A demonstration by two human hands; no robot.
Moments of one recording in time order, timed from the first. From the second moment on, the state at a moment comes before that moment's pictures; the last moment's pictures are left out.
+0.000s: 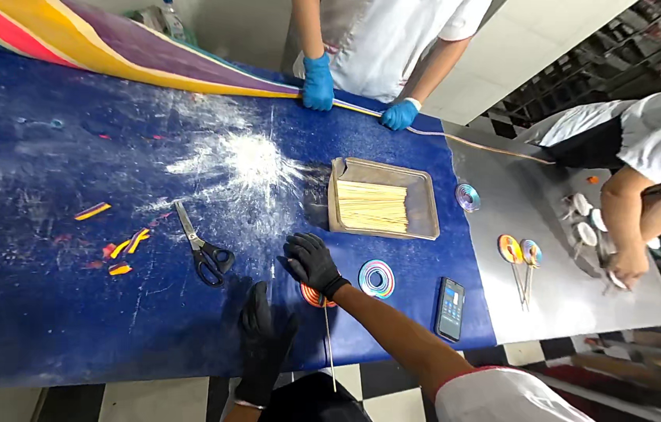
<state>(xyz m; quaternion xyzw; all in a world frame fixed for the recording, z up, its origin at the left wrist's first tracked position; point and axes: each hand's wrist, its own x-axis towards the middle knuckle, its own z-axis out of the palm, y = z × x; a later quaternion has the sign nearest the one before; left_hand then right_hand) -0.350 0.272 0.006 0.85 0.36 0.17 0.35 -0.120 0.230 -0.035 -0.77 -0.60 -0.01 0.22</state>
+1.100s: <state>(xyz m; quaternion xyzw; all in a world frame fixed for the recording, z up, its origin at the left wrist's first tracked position) -0.360 0.290 0.020 0.79 0.40 0.14 0.45 -0.162 0.183 -0.021 -0.87 -0.47 0.09 0.12</state>
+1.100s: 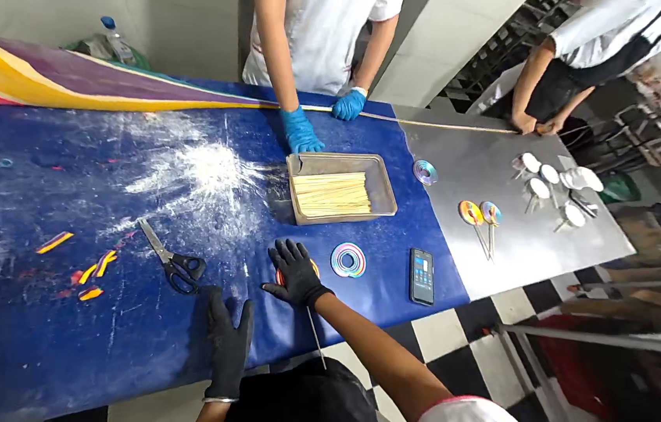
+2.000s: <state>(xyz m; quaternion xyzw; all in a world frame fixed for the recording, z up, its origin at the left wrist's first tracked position) -0.397 0.315 0.012 0.79 0.33 0.18 0.48 -0.207 0.206 0.057 -0.95 -0.07 0.29 0.06</state>
